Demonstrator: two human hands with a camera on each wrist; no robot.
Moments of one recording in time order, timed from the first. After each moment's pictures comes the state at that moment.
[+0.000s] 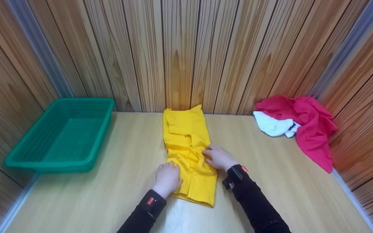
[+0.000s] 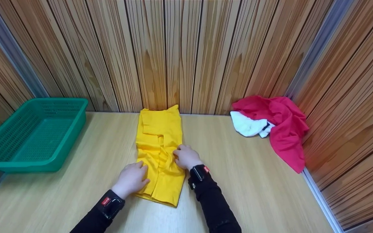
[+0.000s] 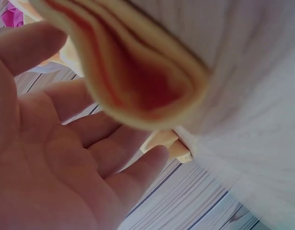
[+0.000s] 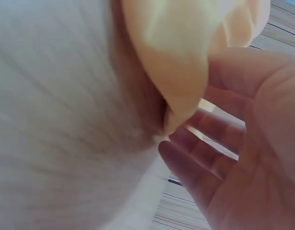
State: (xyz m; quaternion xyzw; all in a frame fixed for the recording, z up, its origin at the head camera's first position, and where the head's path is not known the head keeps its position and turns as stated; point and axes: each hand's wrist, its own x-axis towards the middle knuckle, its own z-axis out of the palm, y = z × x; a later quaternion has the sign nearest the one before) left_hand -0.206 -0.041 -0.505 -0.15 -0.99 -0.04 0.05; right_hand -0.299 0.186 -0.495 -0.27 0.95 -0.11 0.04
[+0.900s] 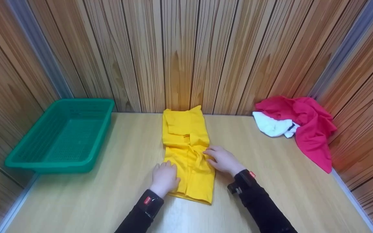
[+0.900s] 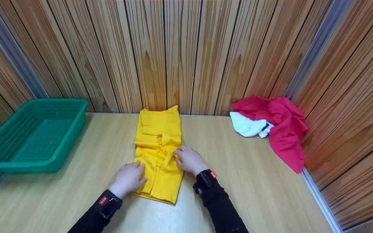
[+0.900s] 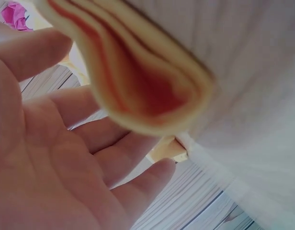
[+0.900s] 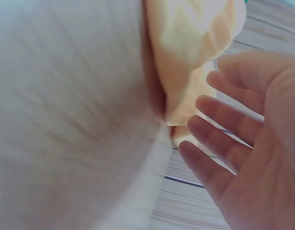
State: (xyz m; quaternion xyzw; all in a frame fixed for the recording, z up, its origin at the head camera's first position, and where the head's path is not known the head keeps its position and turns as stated) left_hand -0.209 -0.047 -0.507 -0.13 -0.99 -0.07 0.03; right_hand -0.286 0.204 -0.492 -0.30 0.94 -0.16 0.01
